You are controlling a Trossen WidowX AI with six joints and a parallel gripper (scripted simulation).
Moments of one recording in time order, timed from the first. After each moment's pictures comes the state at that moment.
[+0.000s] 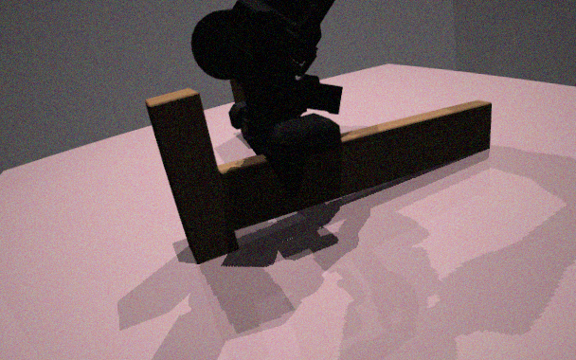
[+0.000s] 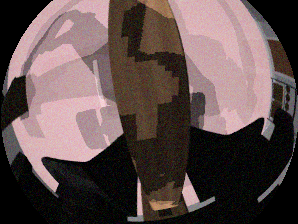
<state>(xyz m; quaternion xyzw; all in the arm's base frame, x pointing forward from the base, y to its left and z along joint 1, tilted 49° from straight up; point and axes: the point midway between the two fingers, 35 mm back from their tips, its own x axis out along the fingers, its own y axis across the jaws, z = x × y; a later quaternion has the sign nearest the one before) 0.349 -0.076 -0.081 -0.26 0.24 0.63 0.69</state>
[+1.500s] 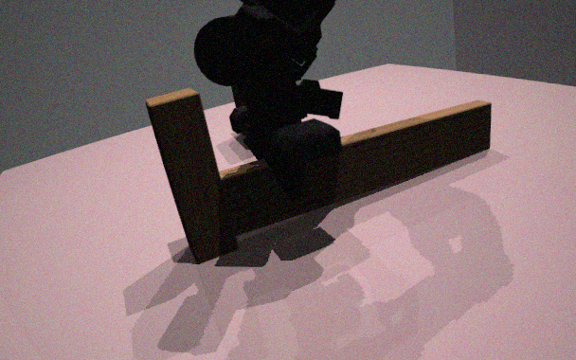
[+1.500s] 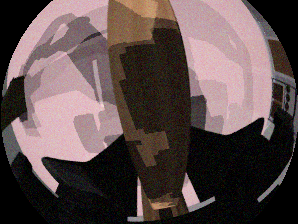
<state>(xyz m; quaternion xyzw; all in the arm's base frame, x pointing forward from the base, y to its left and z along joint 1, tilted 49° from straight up) 0.349 -0.072 -0.086 -0.26 0.24 0.63 0.69</state>
